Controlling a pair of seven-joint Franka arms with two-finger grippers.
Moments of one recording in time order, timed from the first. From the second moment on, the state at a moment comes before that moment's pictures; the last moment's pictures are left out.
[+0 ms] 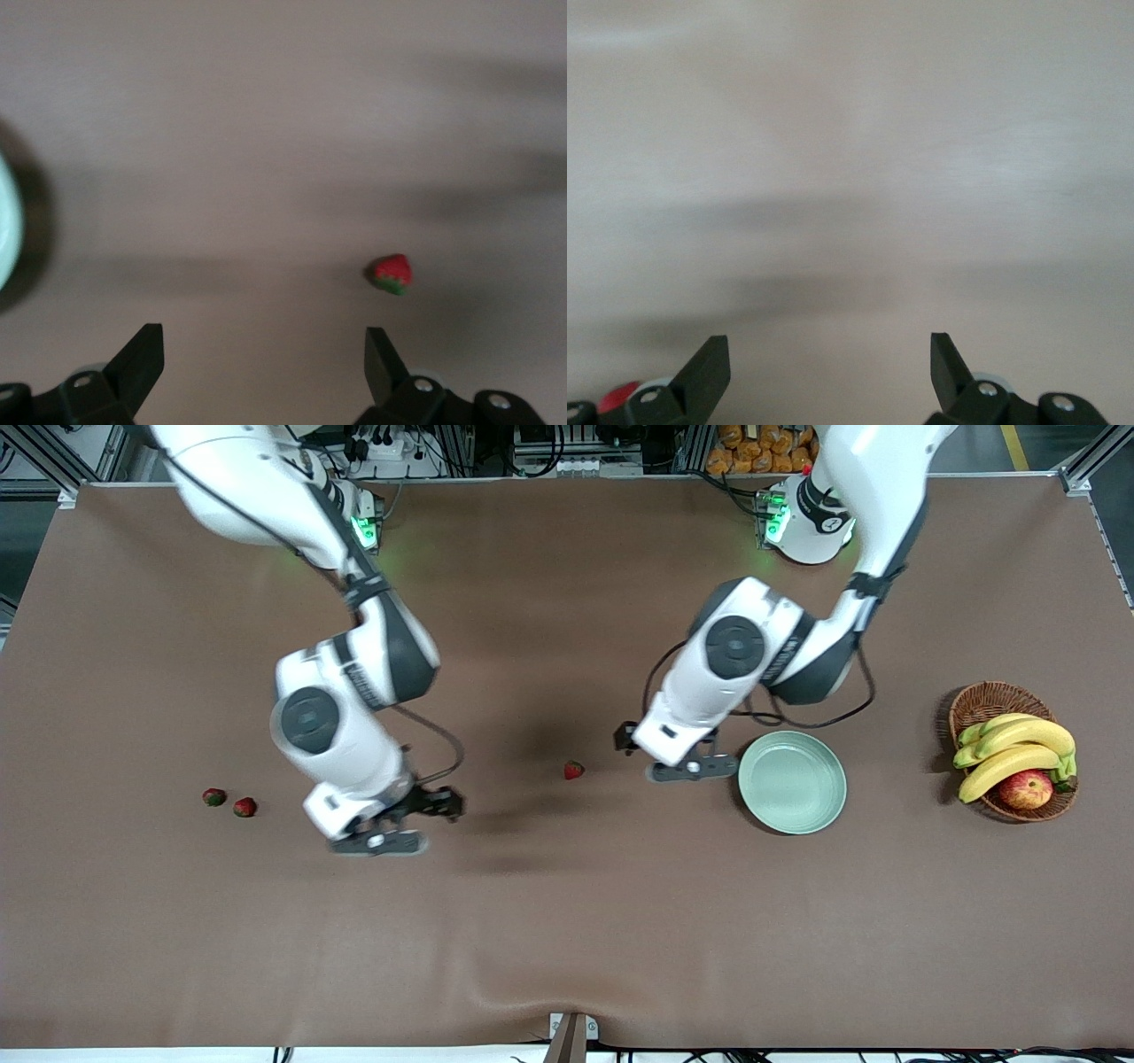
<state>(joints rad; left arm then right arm) -0.32 0.52 -0.36 -1.68 0.12 2.23 -0.75 0.37 0.57 -0.03 -1.48 0.08 2.12 0.36</state>
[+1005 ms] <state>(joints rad) -0.54 0.83 -0.31 -1.46 0.33 2.38 -0.83 -0.02 0.59 -0.05 -1.64 -0.03 2.12 0.22</state>
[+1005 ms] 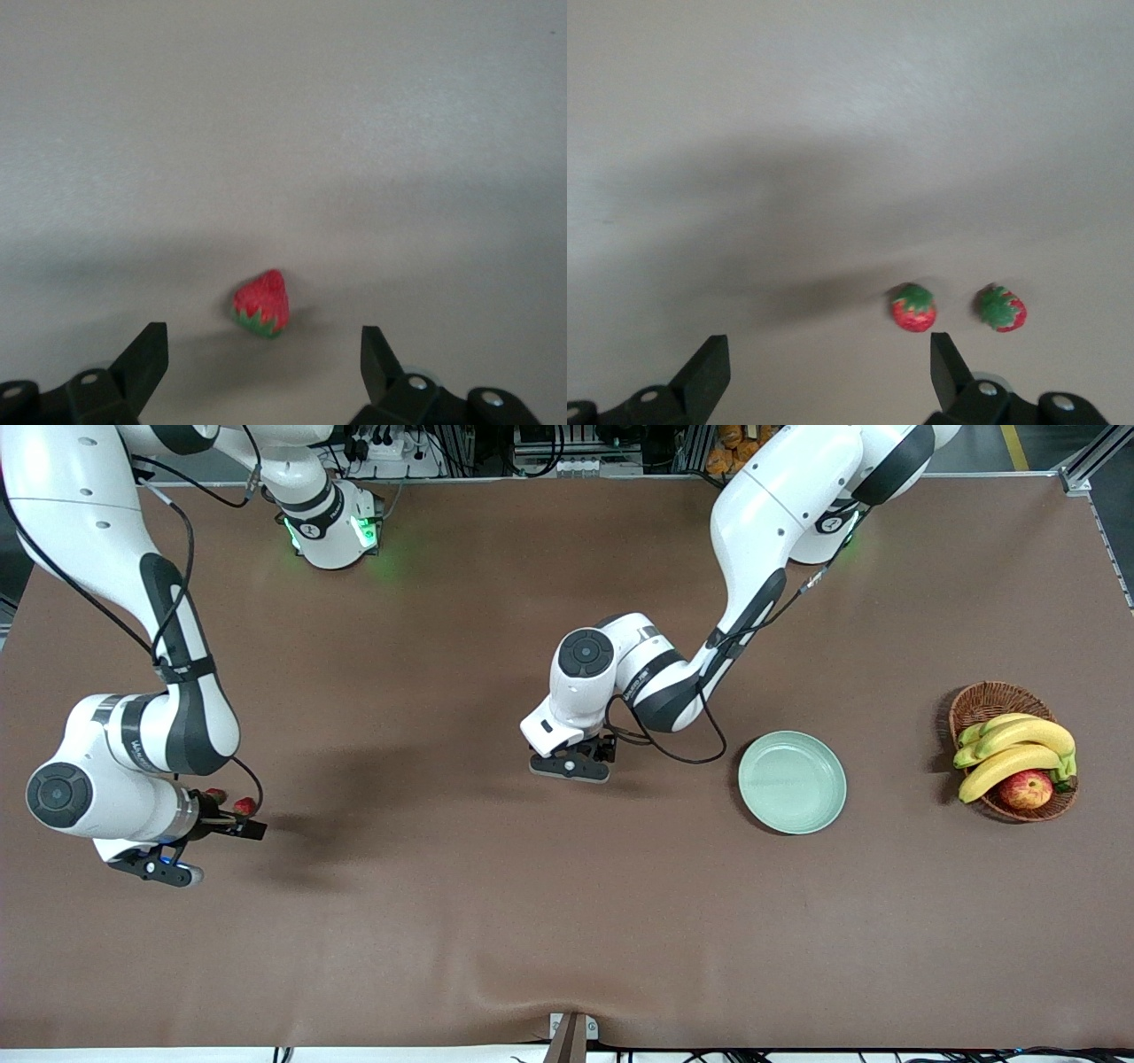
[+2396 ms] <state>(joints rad) -0.54 0.83 -0.22 -1.43 0.33 2.41 -0.88 -0.10 0.59 -0.04 -1.88 -0.03 2.38 0.08</state>
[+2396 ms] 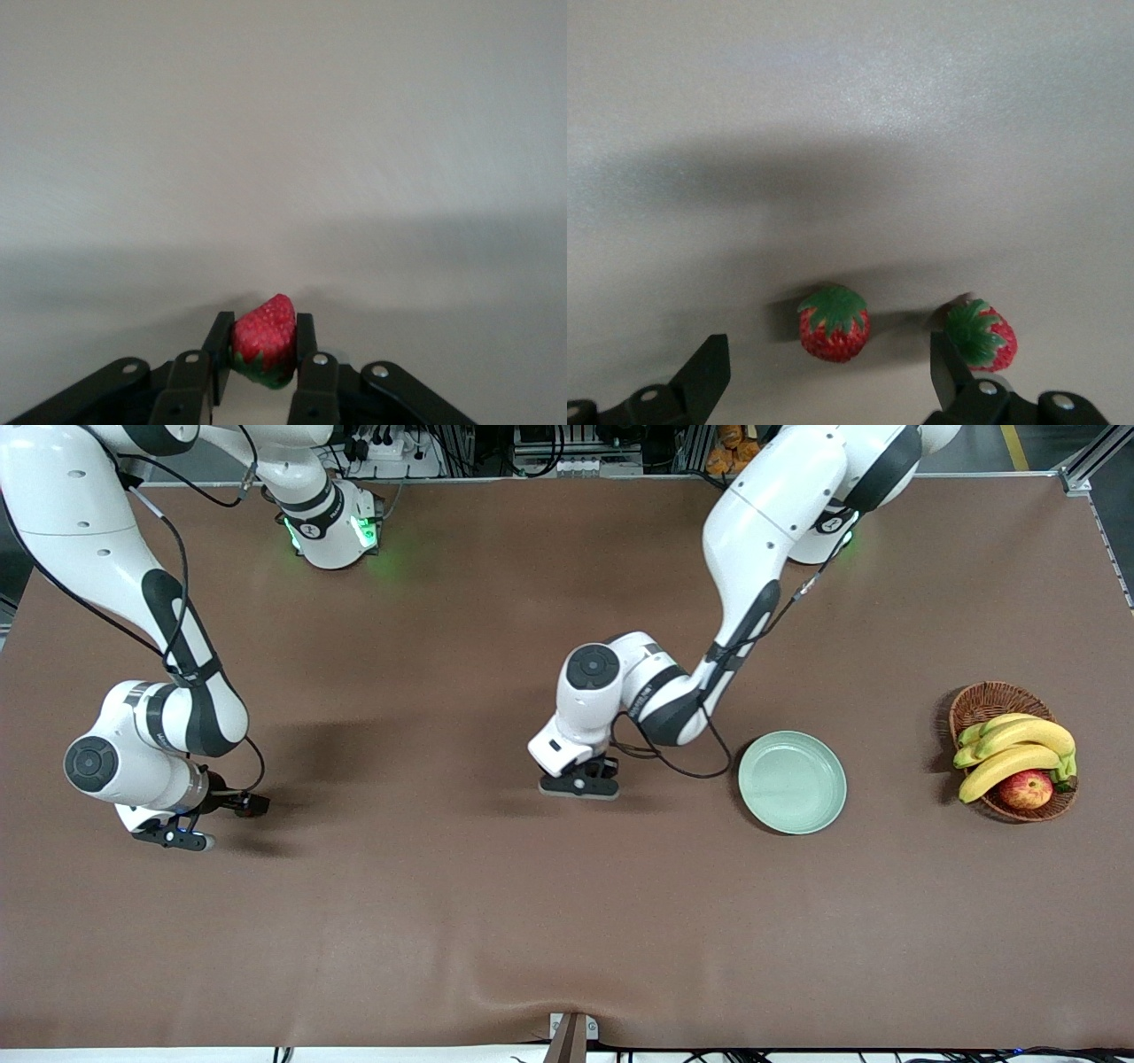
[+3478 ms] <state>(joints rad) 0.02 0.57 -0.30 -1.78 0.20 2.09 -0.61 -0.10 0.58 -0.02 -1.89 -0.03 2.40 0.07</state>
